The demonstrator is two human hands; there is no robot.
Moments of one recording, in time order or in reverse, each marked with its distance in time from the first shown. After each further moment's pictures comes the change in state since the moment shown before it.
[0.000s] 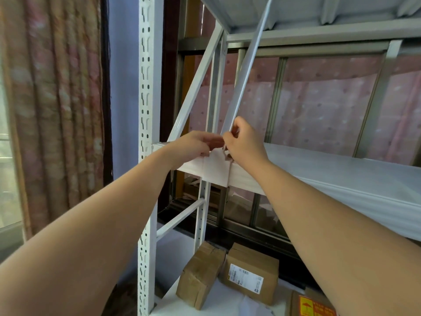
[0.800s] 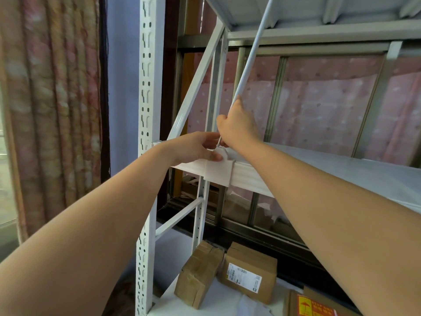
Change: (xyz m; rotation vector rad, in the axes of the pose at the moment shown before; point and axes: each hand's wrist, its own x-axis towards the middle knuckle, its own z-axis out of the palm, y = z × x) left_hand 0.005 -0.004 -0.006 0.193 -0.079 -0.014; right_hand 0.024 -0.039 0.004 -0.169 0.015 0.119
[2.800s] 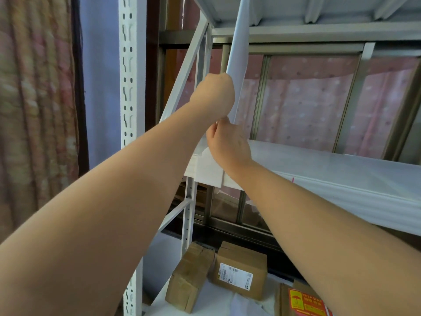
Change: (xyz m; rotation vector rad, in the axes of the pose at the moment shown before) left_hand 0.047 0.090 -0.020 0.682 0.515 -0.014; right_hand -0.014 0.026 0.023 -0.255 0.113 -0.122
